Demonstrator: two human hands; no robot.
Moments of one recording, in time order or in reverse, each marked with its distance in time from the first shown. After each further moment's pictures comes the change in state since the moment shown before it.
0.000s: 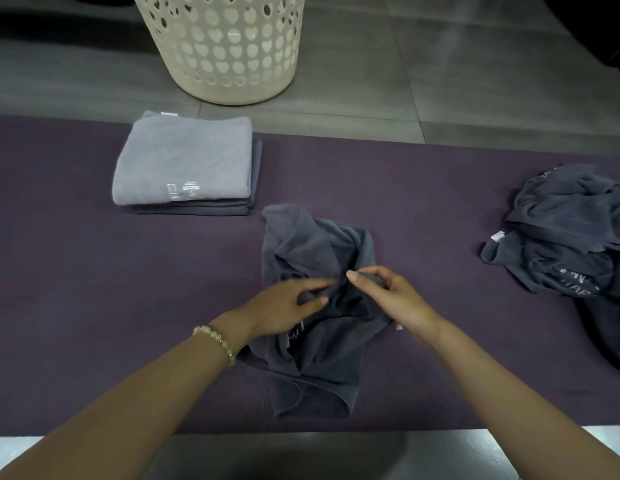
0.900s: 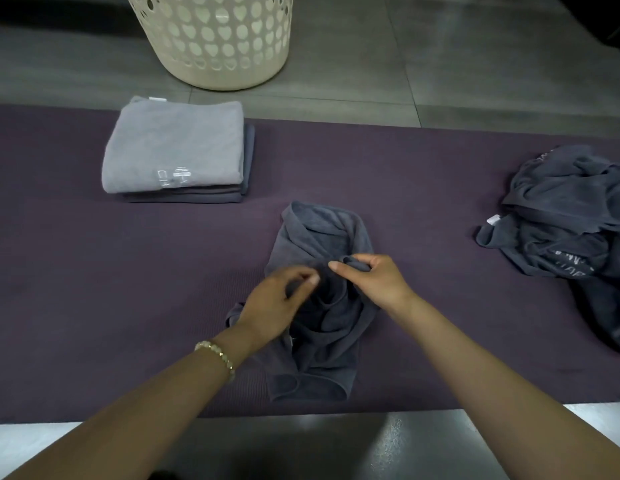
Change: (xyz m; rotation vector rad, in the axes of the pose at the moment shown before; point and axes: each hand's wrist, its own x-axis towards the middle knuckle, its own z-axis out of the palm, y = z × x) left_hand -0.015 -0.008 0.030 -0.124 0.374 -0.020; right_hand 0.009 0.004 0.017 0.048 0.053 -0.054
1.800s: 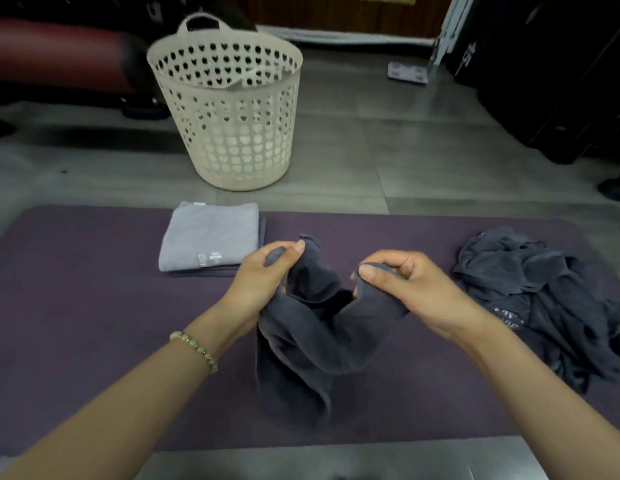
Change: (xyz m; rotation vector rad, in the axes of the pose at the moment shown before) left_hand -0.053 0.195 -0.116 -0.657 0.217 -0.020; right_hand -0.162 -0.193 -0.069 0.118 -0.231 -0.424
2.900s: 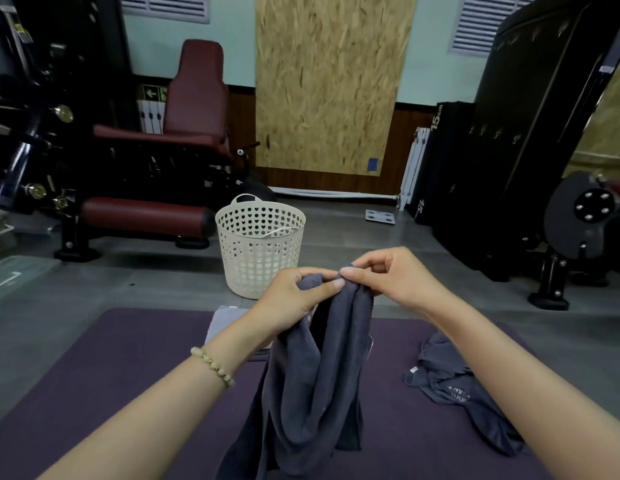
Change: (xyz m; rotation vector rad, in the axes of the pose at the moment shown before) left_hand -0.271 0.238 0.018 0.268 -0.214 0.420; right_hand -0.164 -0.252 0.062 -0.345 0.164 -0.268
